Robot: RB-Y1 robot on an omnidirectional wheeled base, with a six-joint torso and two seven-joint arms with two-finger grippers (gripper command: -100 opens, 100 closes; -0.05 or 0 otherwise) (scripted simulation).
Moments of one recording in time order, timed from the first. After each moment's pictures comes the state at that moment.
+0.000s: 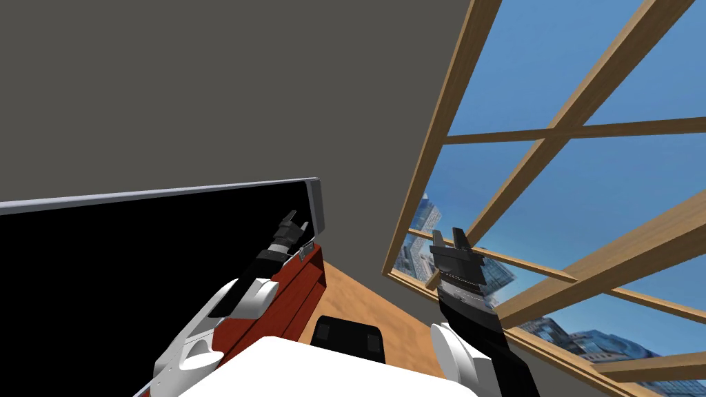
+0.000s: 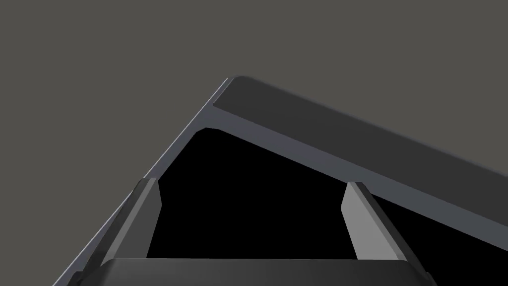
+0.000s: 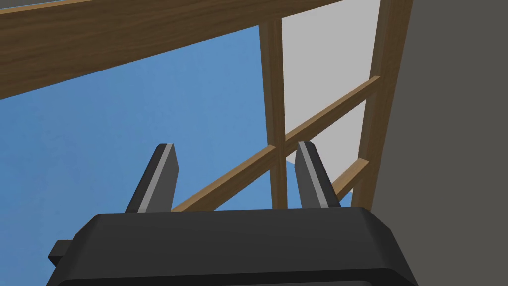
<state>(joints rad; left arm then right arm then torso) 0.43 0.23 0.10 -2.28 0.06 -0.04 0.46 0.54 -0.01 -0.02 -2.36 -0.11 -0.46 0.04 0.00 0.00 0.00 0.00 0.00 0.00</state>
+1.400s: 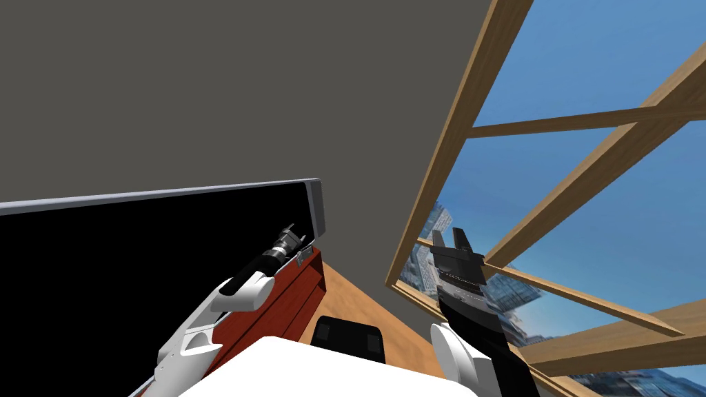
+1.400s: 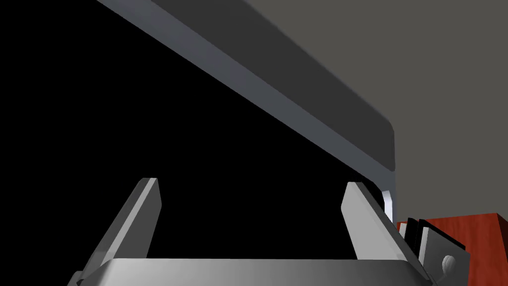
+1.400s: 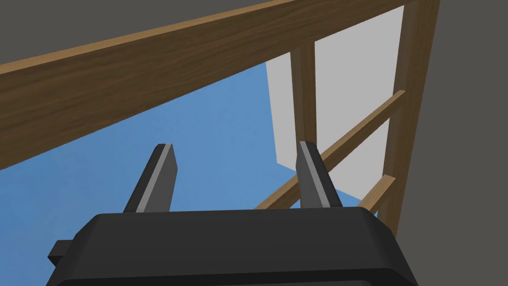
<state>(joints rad) 0.40 0.25 0.18 -2.19 0.23 0.35 0.70 0.54 -0.01 -0.02 -2.36 -0.11 -0.46 0.04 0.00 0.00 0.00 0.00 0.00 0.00</state>
